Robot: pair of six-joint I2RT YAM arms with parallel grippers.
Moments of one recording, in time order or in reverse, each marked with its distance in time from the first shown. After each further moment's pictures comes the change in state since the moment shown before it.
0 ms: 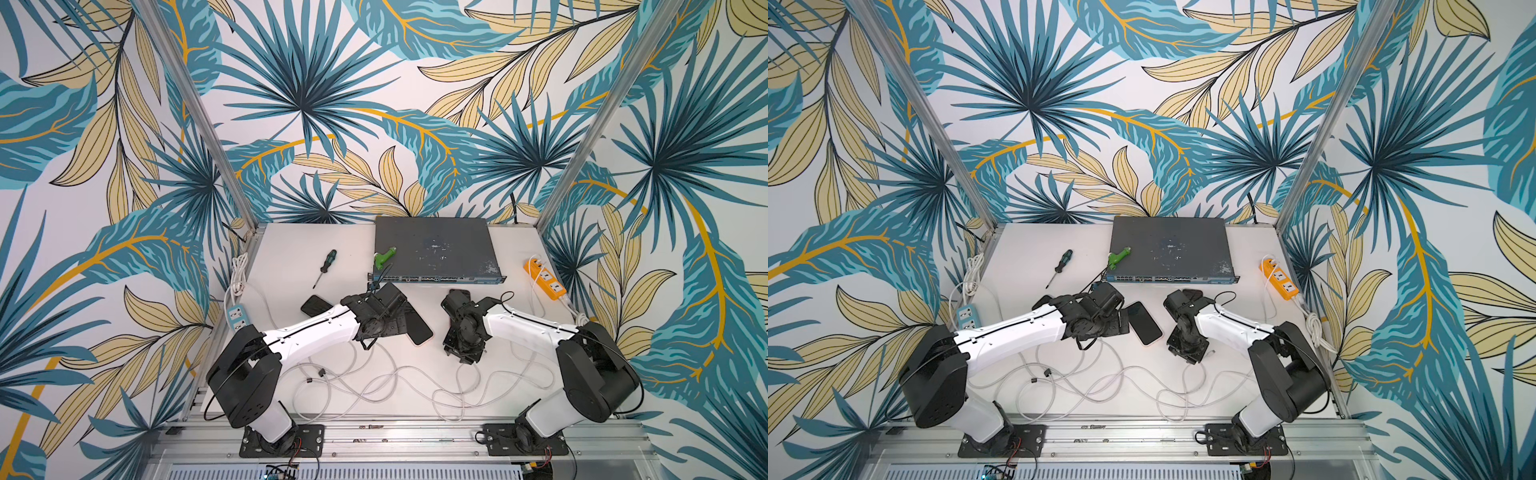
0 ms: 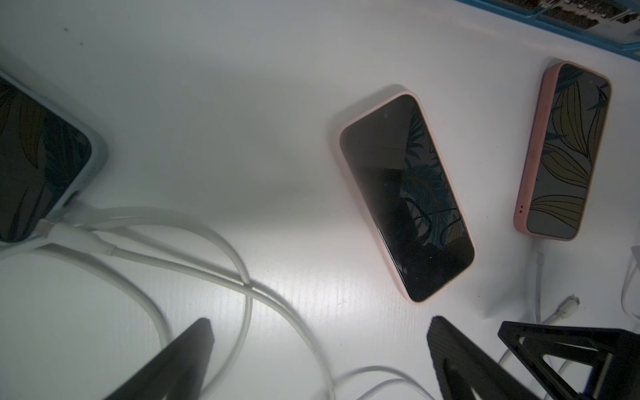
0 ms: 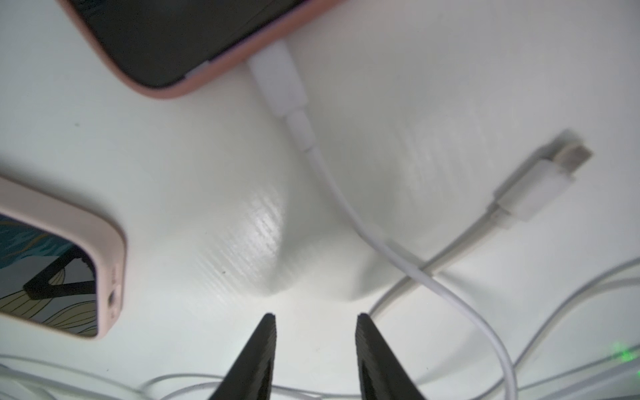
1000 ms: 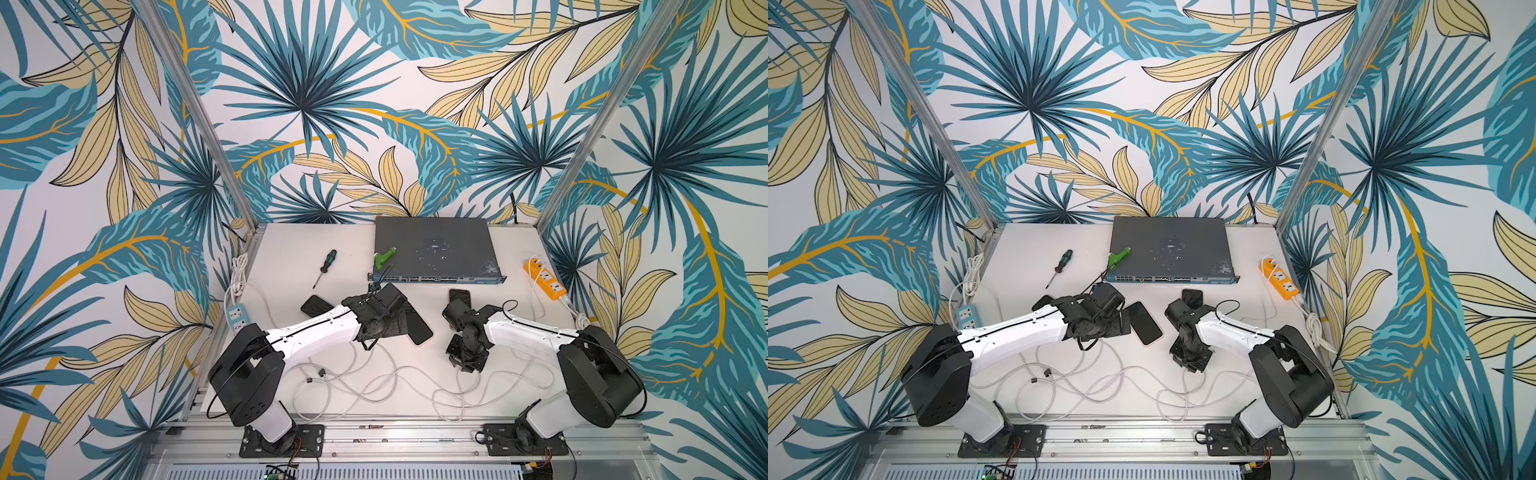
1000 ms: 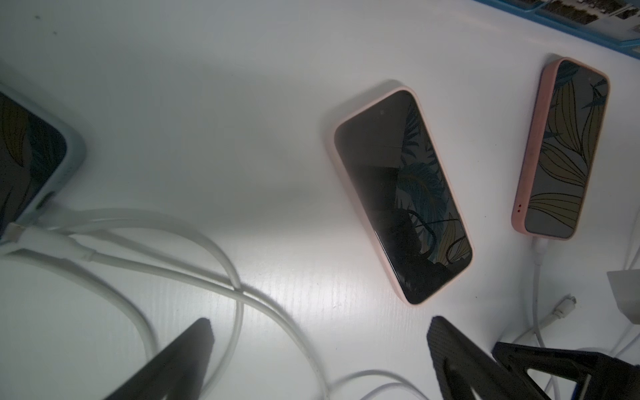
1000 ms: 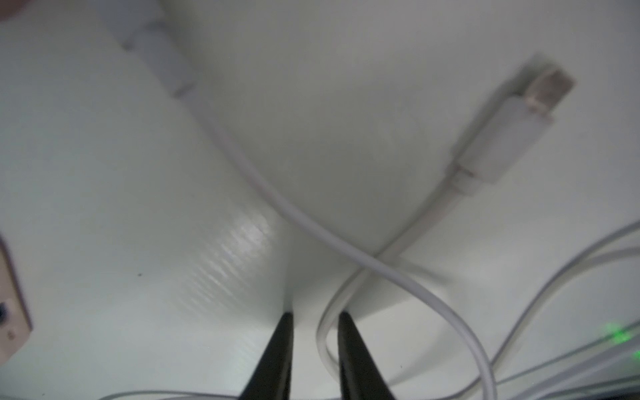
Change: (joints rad) left arm 0.000 0.014 -0.012 0.032 0.015 -0.003; right arm 0.018 0.008 -0.079 0.024 -0.014 0.043
